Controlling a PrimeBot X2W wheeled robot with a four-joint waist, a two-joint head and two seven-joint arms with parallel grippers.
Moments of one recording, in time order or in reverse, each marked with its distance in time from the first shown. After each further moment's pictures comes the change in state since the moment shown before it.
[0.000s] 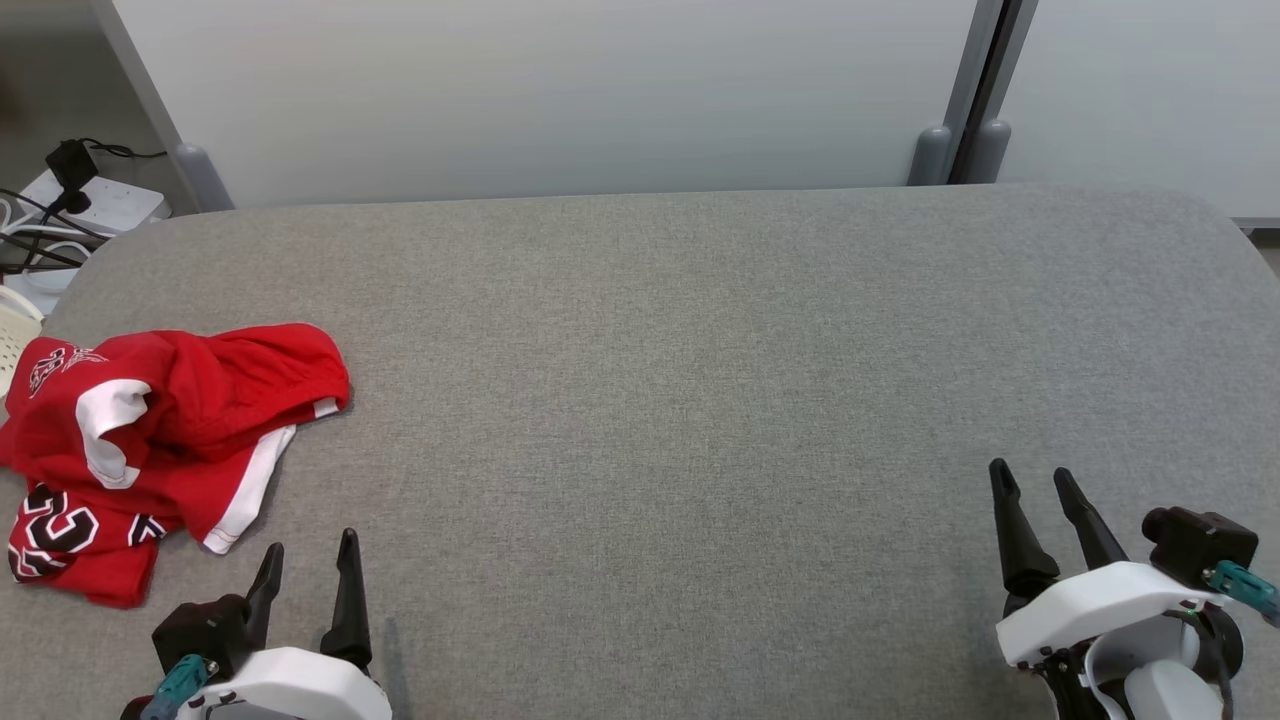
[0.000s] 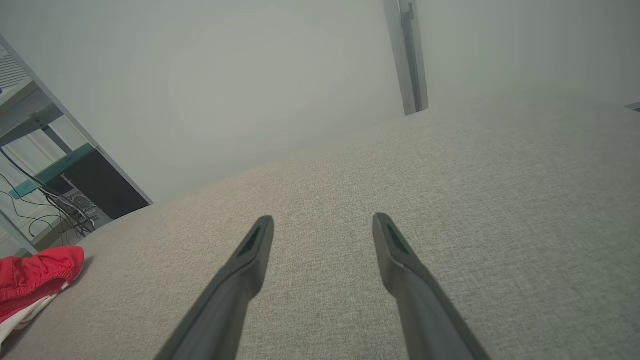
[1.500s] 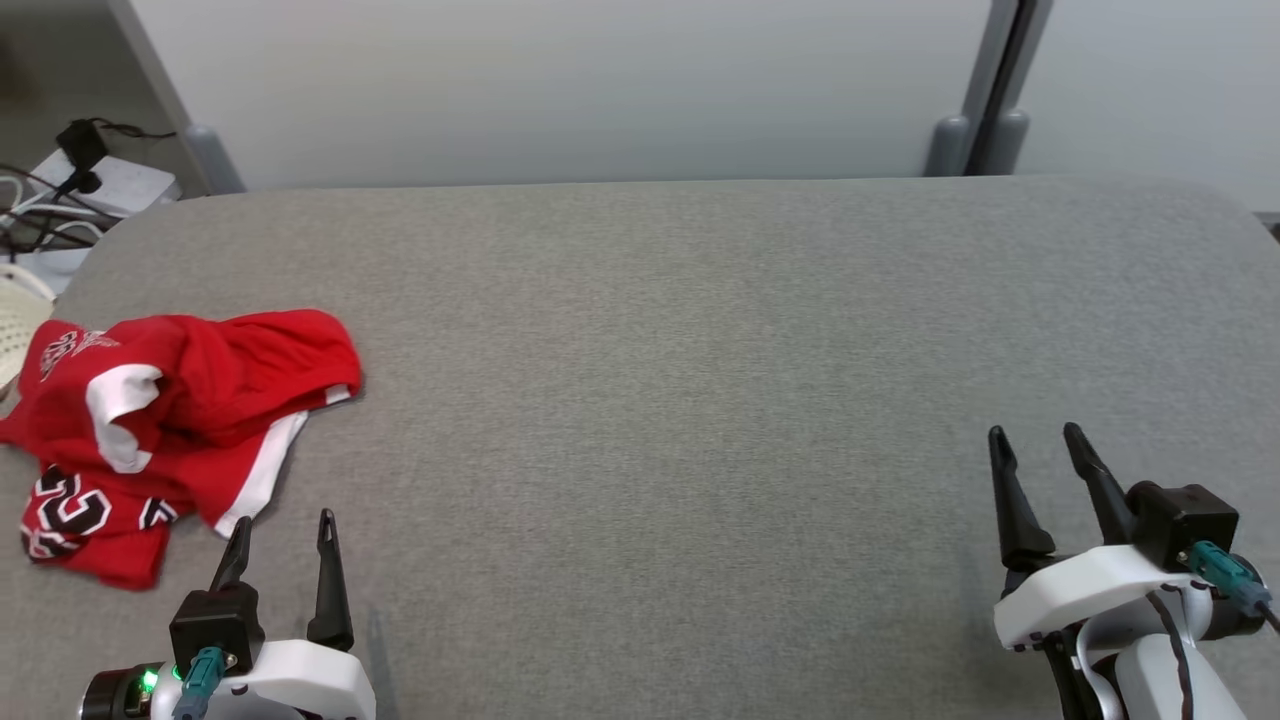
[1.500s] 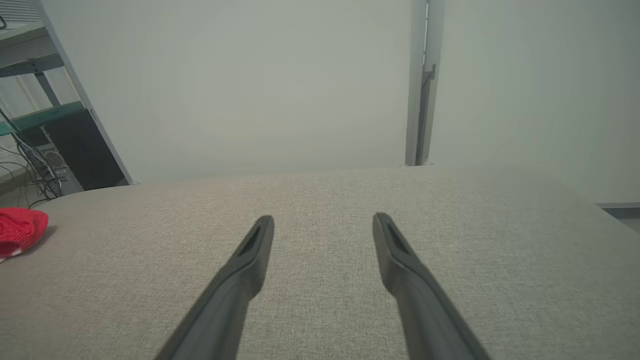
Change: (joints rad) left arm -0.015 -0.007 0.049 -0.014 0.271 0.067 -0.062; right arm -0.032 0.016 -0.050 -0.016 -0.298 0.000 -0.067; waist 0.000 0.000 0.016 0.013
